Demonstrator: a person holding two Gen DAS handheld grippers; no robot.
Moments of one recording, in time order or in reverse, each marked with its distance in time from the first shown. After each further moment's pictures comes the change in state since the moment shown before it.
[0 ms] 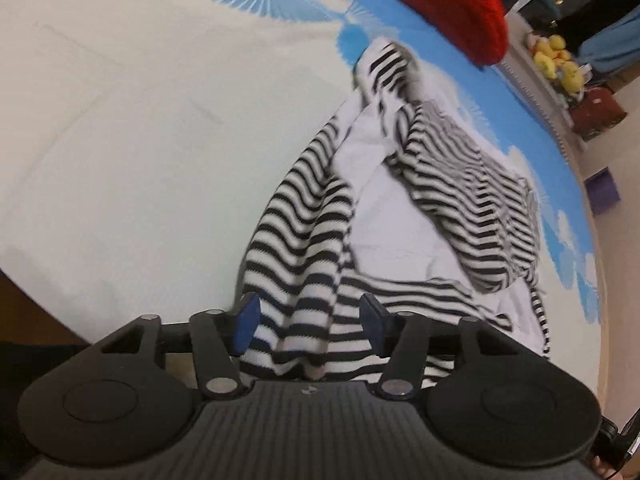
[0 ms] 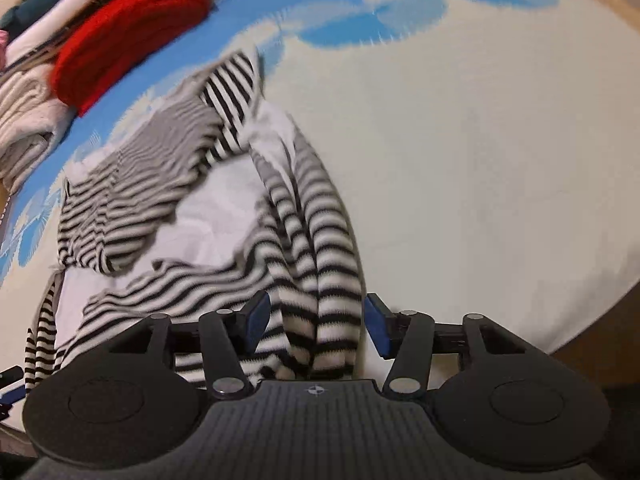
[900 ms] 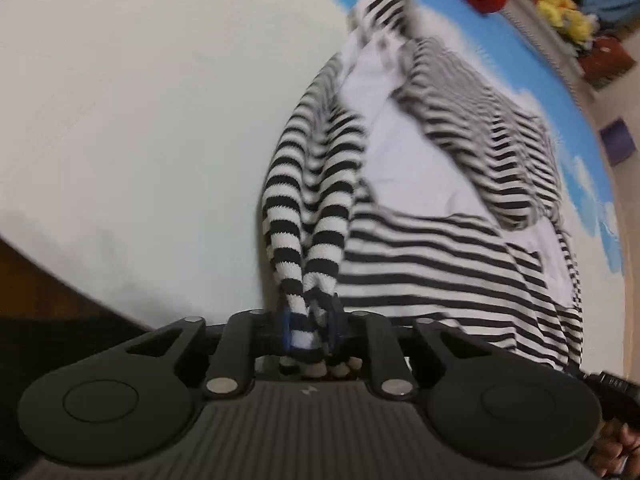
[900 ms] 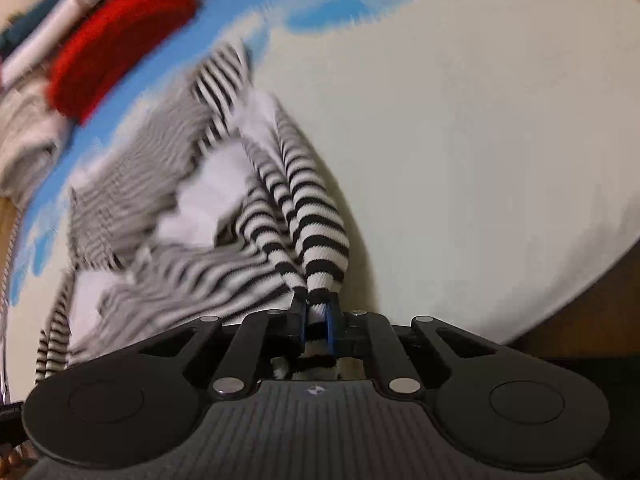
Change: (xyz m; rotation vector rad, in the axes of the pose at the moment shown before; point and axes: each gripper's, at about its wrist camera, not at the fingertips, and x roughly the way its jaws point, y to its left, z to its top) left arm 0.017 -0.001 -0.026 0.065 0.111 0.056; right arm -0.003 -0.019 -0.015 0.064 0.062 0.021
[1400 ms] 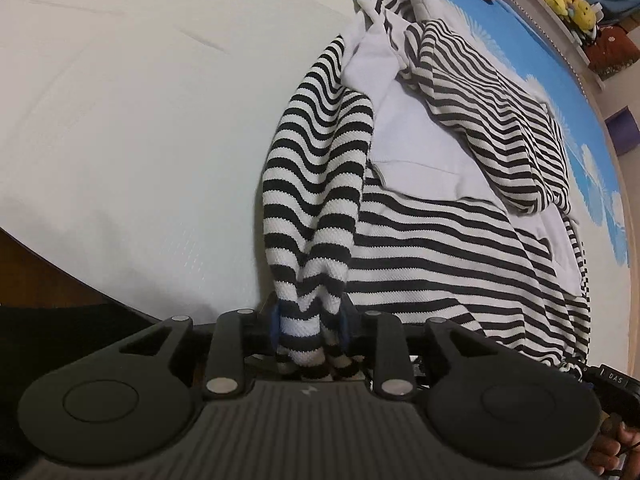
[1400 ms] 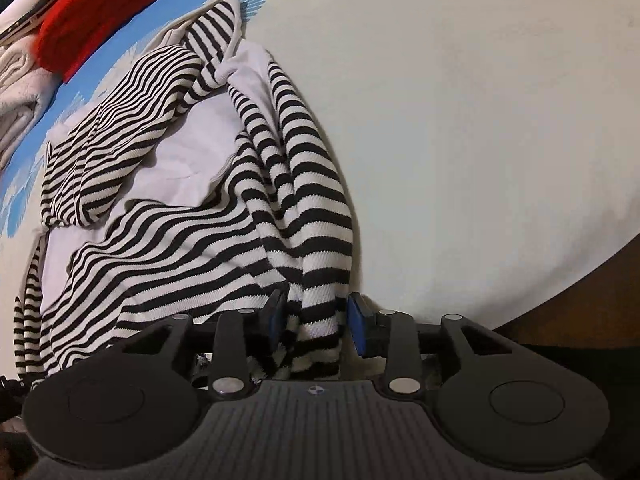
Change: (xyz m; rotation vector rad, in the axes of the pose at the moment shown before) left arm 0.005 -0.001 -0.003 0.033 0.024 0.011; right arm 0.012 0.009 -0.007 -0.076 0.028 -0.037
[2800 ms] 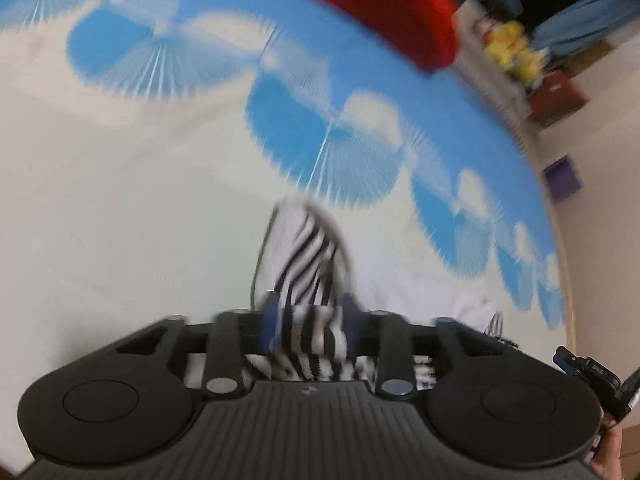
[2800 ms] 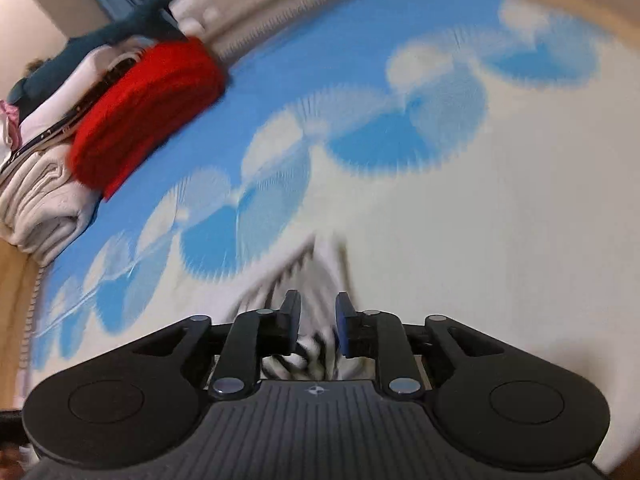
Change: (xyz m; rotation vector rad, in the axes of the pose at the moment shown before) left arm -0.034 -0.023 0.179 0.049 -0.157 -0.227; right arm -0.041 0.014 0.171 -0.014 -0.331 0.113
